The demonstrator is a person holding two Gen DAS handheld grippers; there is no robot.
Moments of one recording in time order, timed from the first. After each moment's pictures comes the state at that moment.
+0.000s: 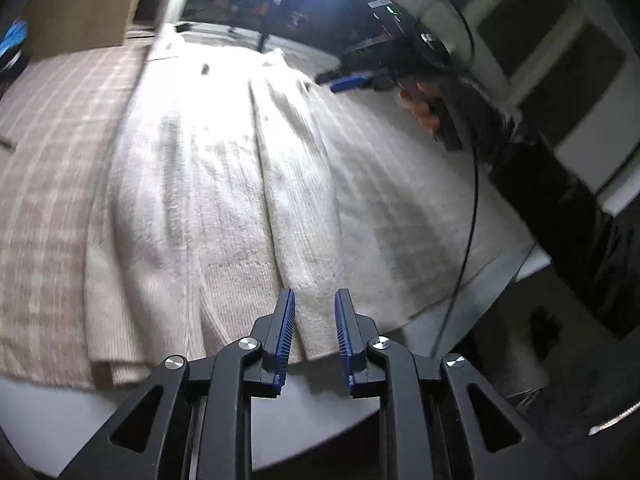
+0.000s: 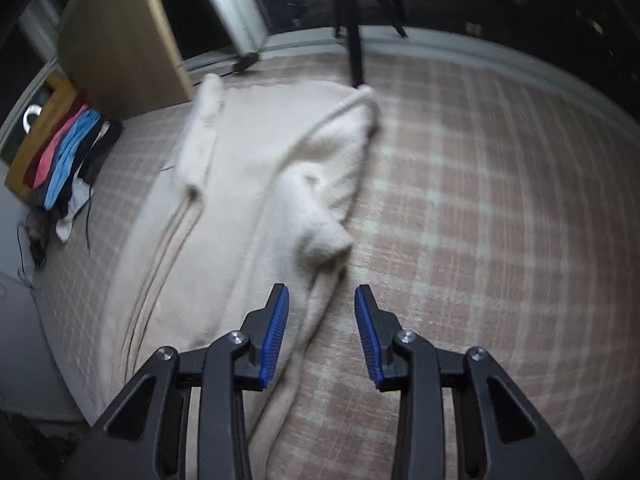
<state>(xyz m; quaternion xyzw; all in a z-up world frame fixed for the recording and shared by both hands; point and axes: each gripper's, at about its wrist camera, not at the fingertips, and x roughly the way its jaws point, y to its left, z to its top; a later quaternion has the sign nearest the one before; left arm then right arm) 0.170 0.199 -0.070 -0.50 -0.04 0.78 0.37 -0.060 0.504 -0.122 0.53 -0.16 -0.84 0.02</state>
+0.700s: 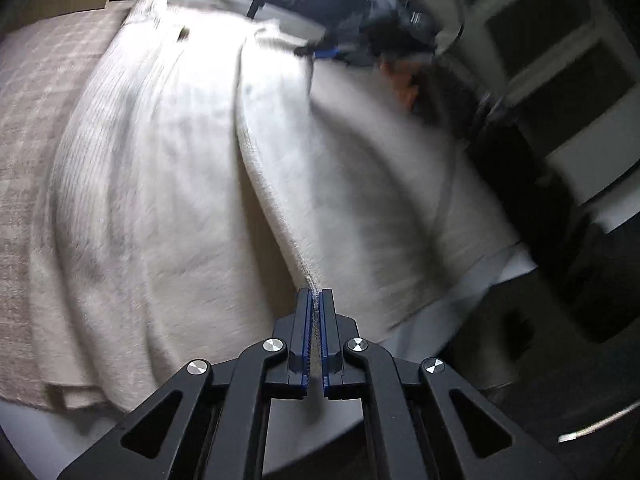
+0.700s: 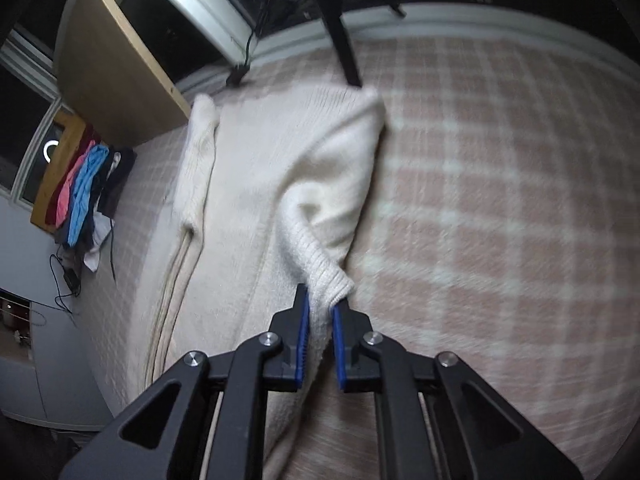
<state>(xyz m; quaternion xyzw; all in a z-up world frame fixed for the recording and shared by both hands) 0.151 0.221 -0.085 -0.54 -0.08 0.73 0.41 -0.095 0.537 -0.136 0.53 -0.21 -0.82 0.06</state>
